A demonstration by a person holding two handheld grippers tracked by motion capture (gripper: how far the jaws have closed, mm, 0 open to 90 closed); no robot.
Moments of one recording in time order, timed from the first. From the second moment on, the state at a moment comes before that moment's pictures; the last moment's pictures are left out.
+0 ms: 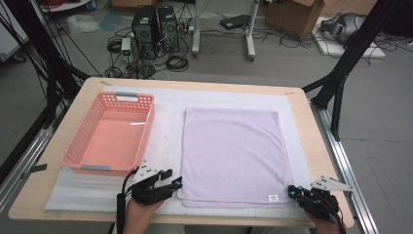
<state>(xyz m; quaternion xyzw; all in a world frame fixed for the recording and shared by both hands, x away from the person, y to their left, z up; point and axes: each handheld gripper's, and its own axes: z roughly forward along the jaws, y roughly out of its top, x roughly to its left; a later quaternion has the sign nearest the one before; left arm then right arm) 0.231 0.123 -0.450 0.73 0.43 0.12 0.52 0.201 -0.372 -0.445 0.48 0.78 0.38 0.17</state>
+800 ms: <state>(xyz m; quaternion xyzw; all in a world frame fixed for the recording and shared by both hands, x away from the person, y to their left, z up) 0.220 0.102 -0.457 0.77 0.43 0.07 0.47 0.194 -0.380 -0.439 0.49 0.77 0.35 0.19</state>
